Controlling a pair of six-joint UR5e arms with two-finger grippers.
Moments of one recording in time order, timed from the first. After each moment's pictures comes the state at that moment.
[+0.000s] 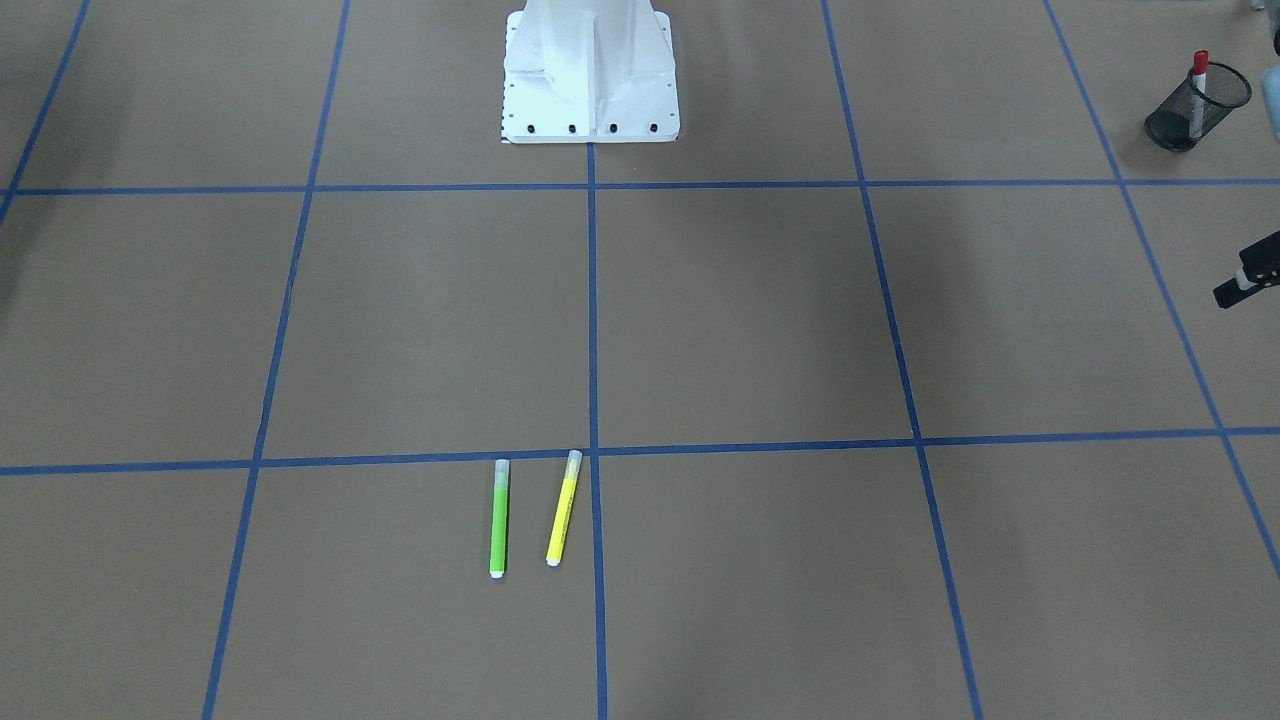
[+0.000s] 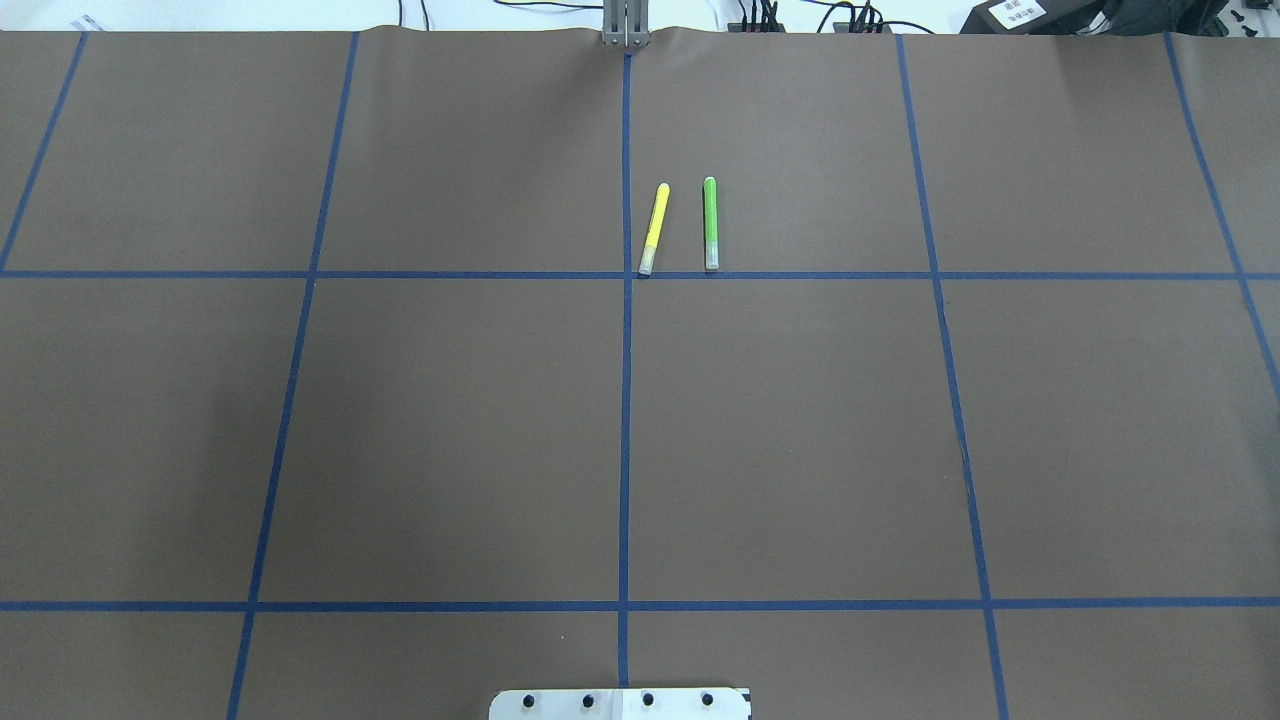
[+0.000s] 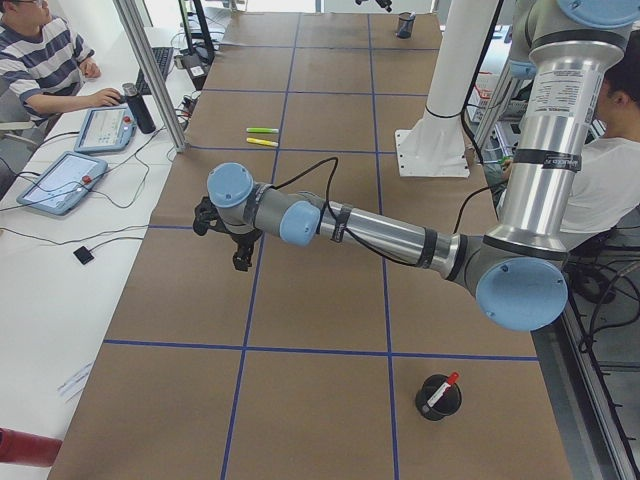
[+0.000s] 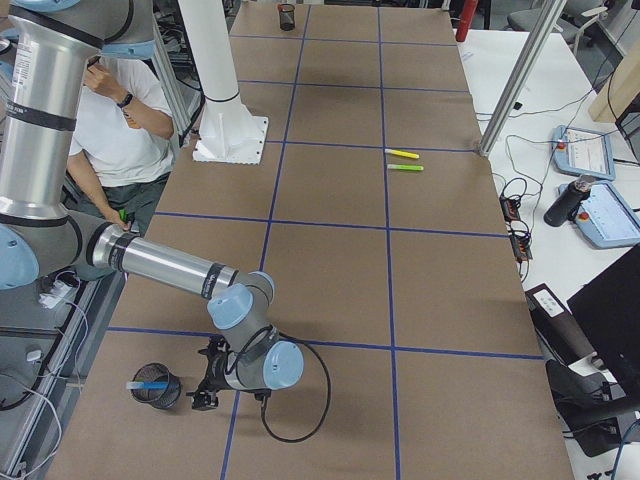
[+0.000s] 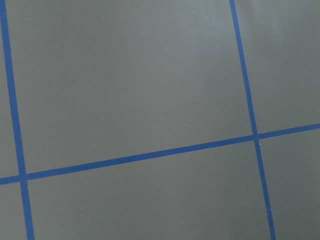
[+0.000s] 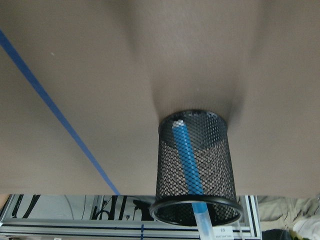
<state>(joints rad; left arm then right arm) -1.44 -1.70 -1.68 -1.68 -2.55 -0.21 1.56 -1.84 1.59 -2.25 2.18 -0.62</state>
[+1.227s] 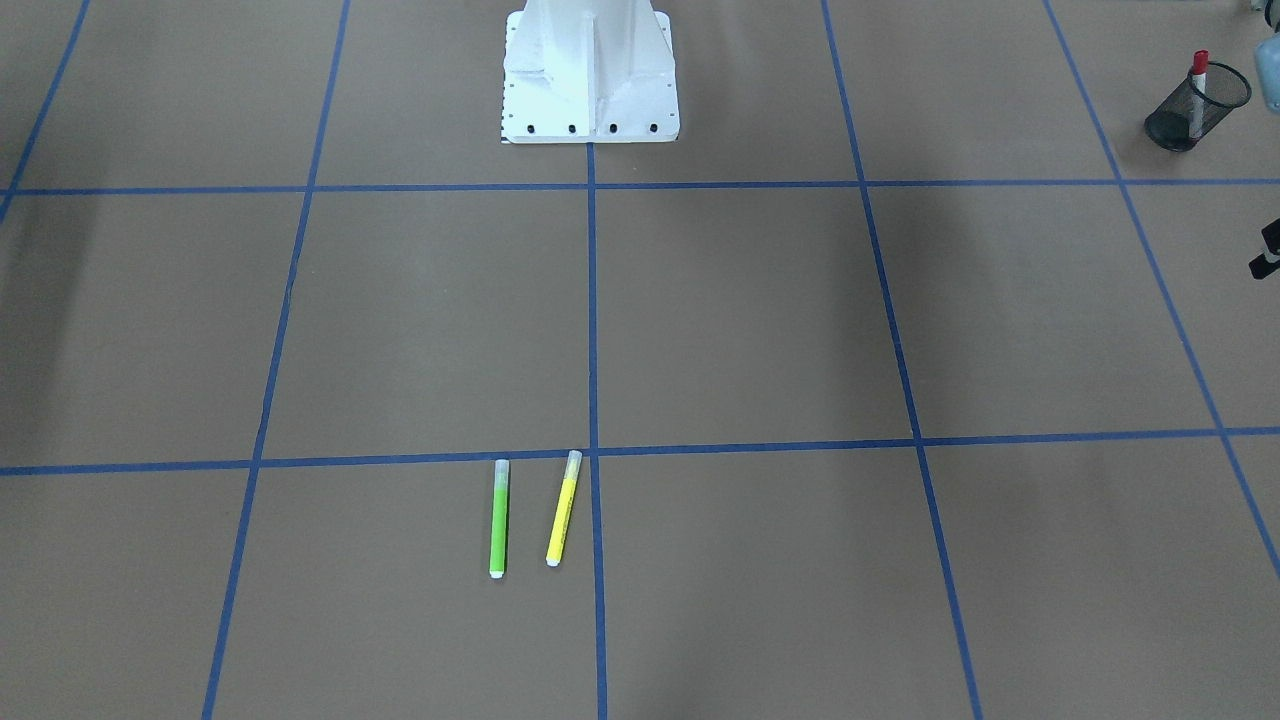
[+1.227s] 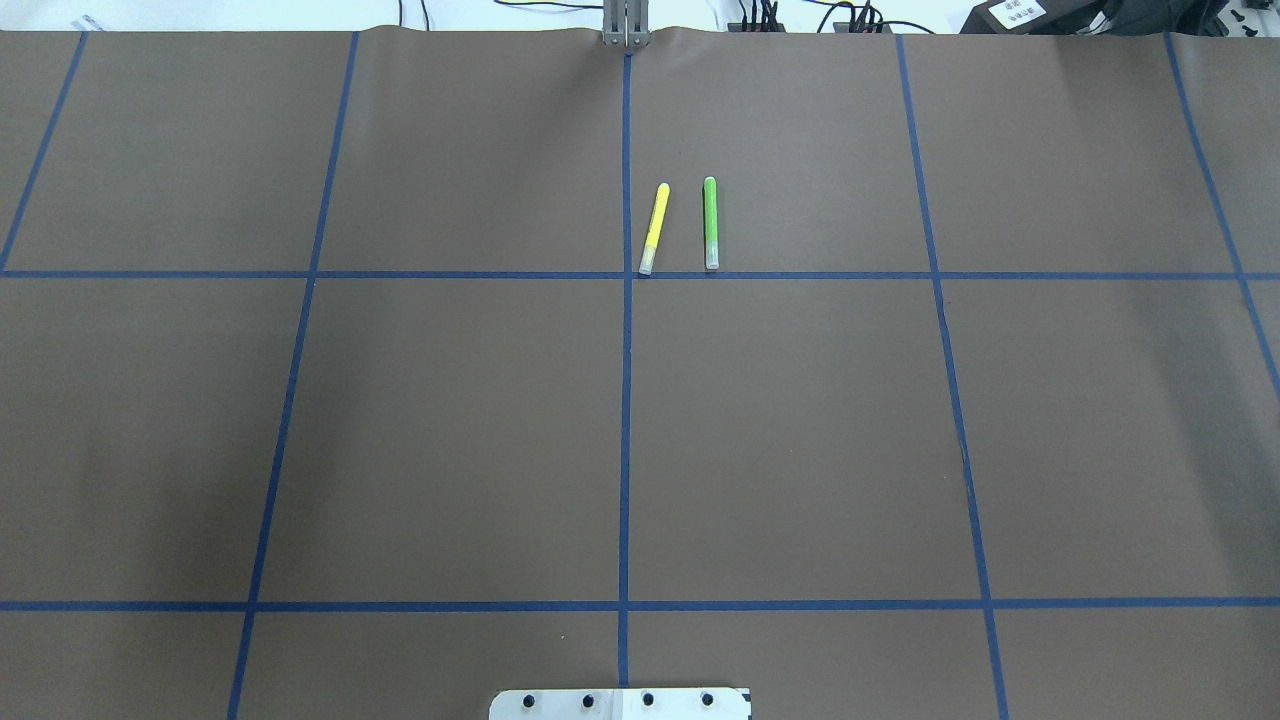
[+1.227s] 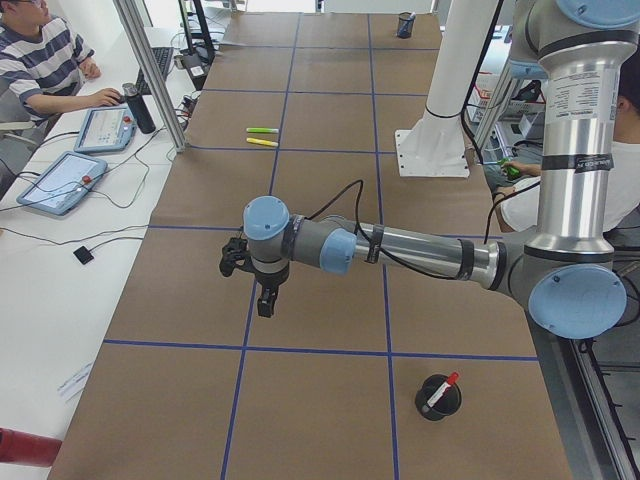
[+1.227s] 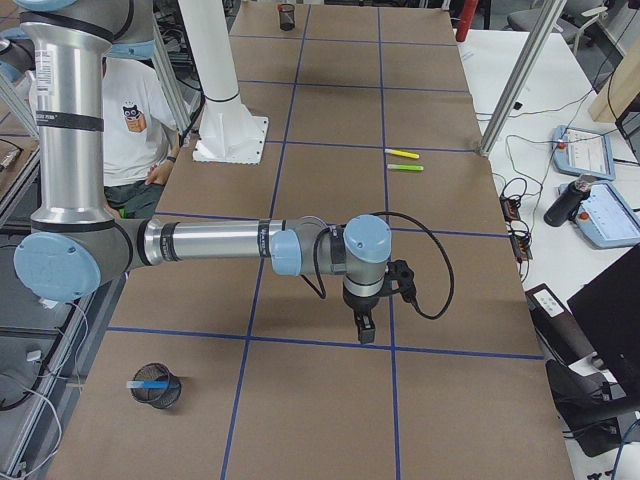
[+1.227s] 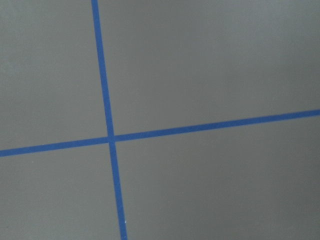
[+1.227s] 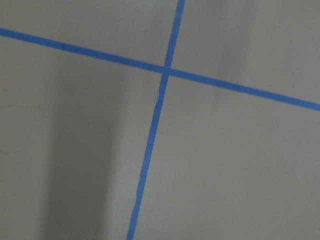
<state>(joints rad) -1.45 -1.52 -1.75 -1.68 -2.36 -0.10 1.55 -1.62 1.70 -1.54 2.29 -0.12</state>
